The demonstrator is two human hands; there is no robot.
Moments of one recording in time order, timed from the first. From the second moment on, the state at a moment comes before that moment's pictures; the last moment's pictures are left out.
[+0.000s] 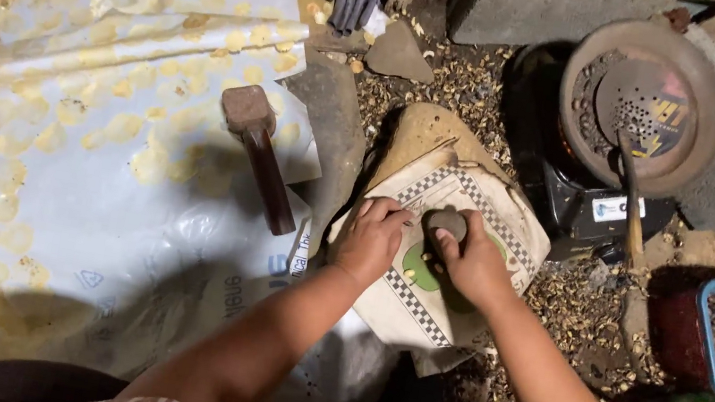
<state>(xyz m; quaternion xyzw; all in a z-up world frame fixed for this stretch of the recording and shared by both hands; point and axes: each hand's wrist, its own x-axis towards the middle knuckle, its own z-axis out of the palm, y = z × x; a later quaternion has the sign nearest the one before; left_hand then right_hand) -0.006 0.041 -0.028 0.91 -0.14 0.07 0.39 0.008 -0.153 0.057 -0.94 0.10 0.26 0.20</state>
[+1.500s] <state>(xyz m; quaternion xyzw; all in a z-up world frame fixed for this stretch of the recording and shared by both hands) 0.006 0.041 -0.037 0.92 -0.05 0.04 0.39 0.017 -0.155 0.050 -0.94 0.07 0.25 0.20</state>
